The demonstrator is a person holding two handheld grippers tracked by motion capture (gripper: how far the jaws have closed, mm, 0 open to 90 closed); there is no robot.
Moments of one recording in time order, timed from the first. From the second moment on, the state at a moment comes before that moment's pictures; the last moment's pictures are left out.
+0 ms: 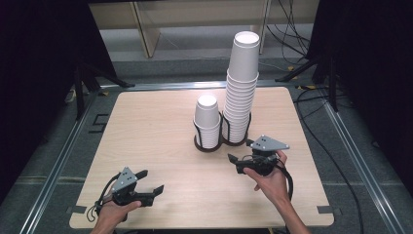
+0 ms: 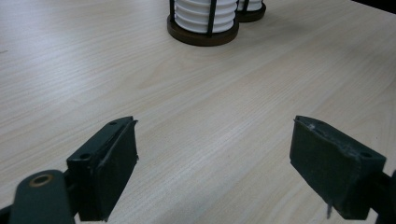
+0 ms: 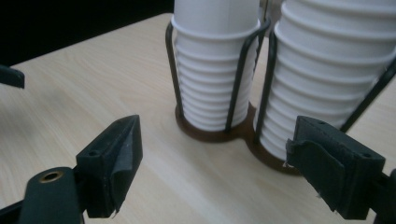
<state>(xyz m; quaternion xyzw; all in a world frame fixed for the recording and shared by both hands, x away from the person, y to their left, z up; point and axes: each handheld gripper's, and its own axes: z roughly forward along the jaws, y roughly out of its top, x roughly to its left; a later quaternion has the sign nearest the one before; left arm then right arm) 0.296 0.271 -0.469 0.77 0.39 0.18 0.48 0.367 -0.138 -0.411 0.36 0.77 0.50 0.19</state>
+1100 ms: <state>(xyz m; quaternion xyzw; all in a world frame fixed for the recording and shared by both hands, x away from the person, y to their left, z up) 0.296 0.272 -0.469 0.77 0.39 0.18 0.48 0.418 -0.082 -0.365 0.34 0.75 0.53 0.21</state>
